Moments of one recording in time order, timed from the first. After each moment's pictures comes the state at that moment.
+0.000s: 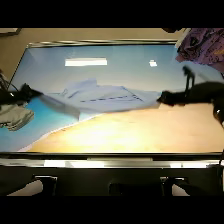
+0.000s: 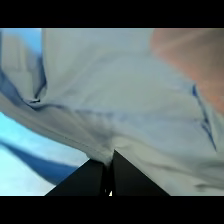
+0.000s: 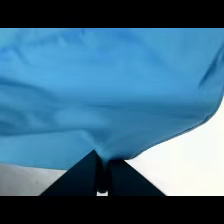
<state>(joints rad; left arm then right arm) 0.40 -1.28 1.25 0.70 -1.10 -1.24 -0.14 -1.25 1.26 2.21 -1.15 -1.83</state>
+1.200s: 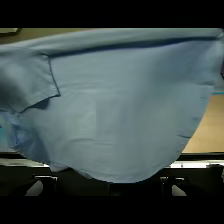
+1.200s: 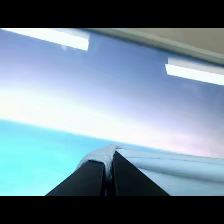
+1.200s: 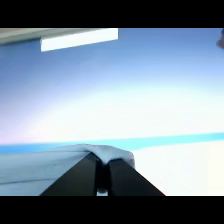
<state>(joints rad) 0.34 -1.02 1.76 1.19 -1.37 -1.58 -0.12 -1.21 2.04 1.83 -1.43 -1.45</state>
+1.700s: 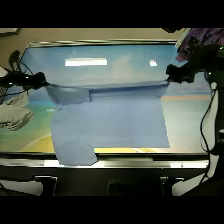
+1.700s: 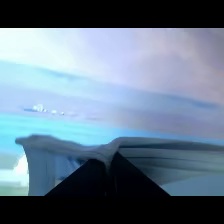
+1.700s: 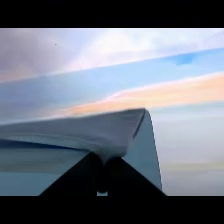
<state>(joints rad) 0.17 -1.67 1.63 1.16 -1.05 -1.49 -0.12 -1.82 1.98 1.82 -1.35 -1.48</state>
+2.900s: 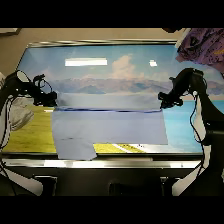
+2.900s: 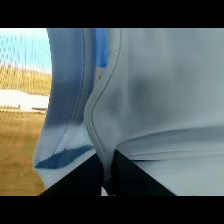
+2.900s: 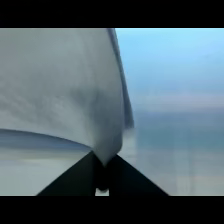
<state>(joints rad) 0.15 -1.83 1.66 1.32 -1.43 -1.53 -0.12 -1.94 1.79 1.77 -1.56 -1.50</state>
